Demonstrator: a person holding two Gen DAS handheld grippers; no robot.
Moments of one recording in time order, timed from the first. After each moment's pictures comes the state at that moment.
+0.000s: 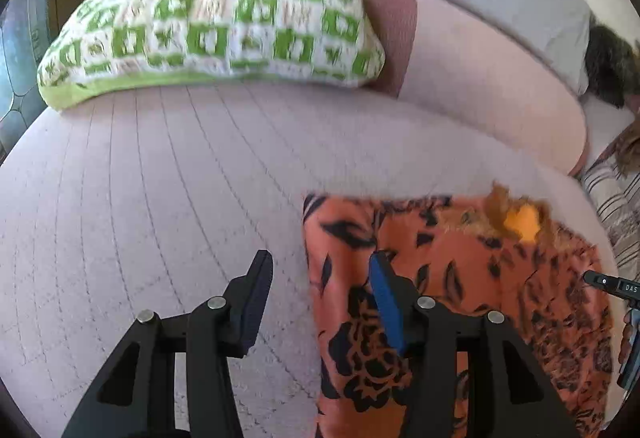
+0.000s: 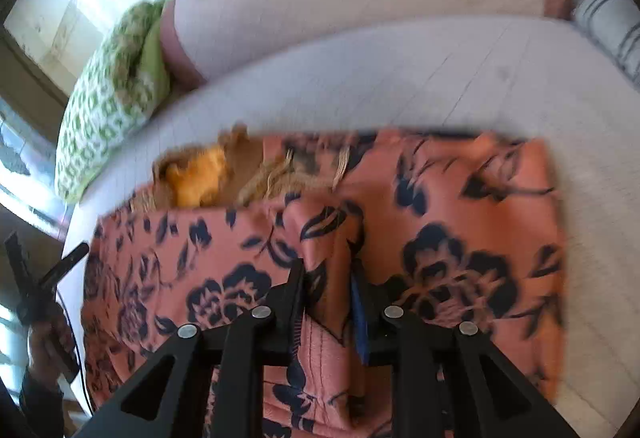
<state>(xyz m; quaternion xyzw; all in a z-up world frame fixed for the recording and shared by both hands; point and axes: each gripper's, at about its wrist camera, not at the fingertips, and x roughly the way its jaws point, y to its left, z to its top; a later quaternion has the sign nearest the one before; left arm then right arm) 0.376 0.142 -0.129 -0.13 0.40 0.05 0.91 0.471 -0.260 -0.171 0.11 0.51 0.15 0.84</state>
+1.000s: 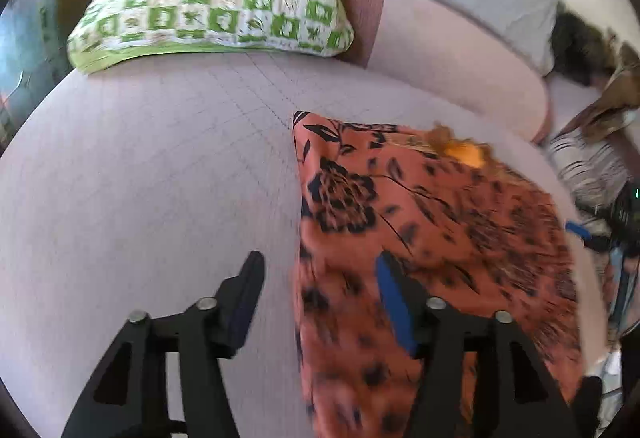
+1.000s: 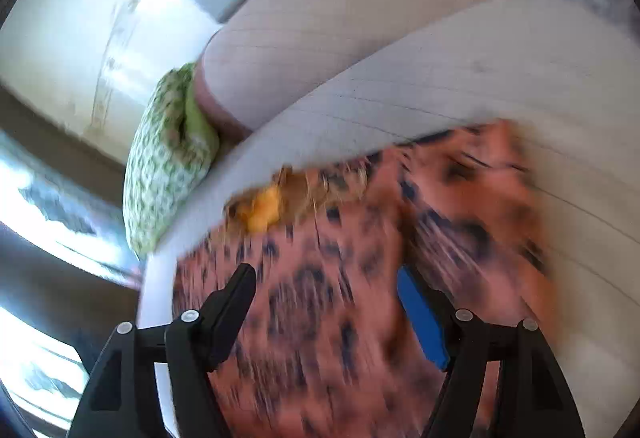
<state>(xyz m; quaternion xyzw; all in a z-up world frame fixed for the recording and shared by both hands) 0.244 0.106 -0.098 -0.14 0.44 0.01 0.89 0.397 -0.320 -0.137 0.24 0.48 0.20 0.82</state>
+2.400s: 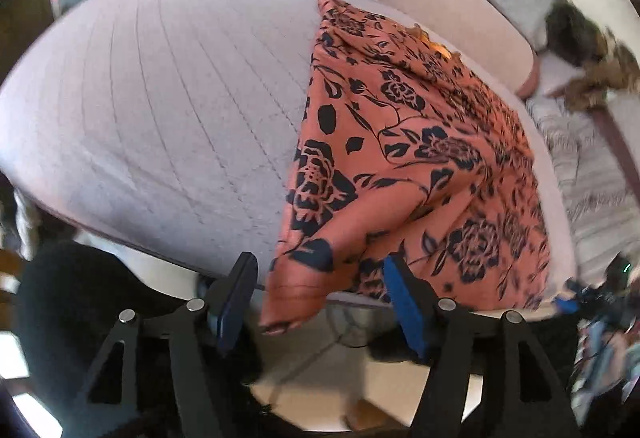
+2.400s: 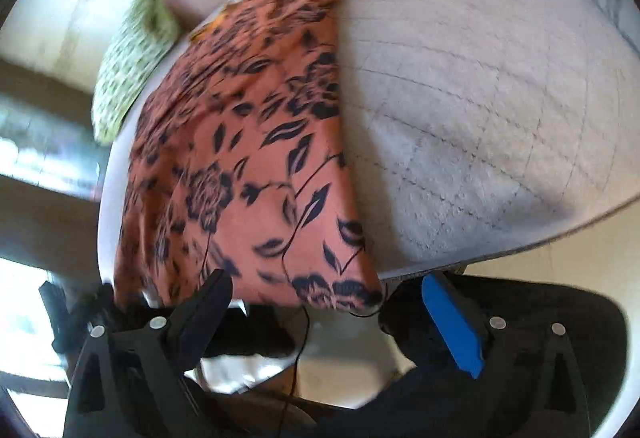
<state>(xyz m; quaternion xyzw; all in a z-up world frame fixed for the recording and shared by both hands) 0.020 0.053 -0.123 -0.23 0.50 0.04 0.83 0.087 -0.415 -0.152 0.22 0.59 0.12 0.77</state>
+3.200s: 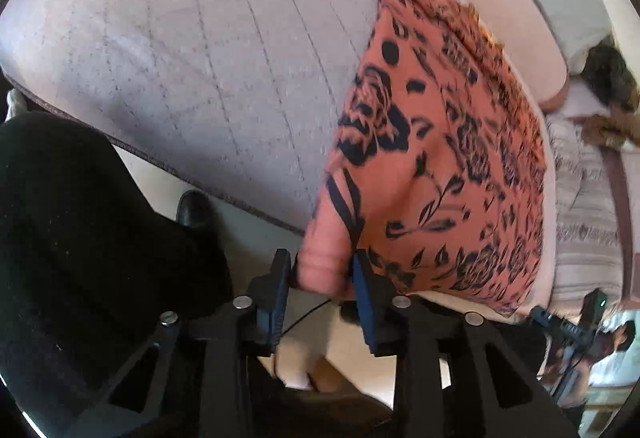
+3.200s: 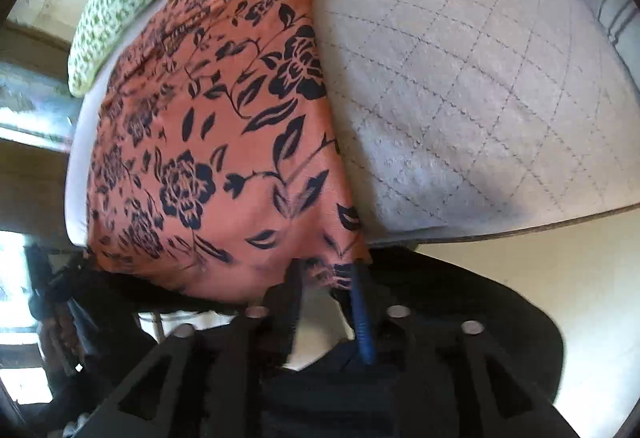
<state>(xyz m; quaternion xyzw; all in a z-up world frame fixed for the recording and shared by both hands) 0.006 0.063 -0.163 -0.32 0.56 0.05 0.76 0.104 -0.433 -0.145 0.13 0.65 0.13 0.74</state>
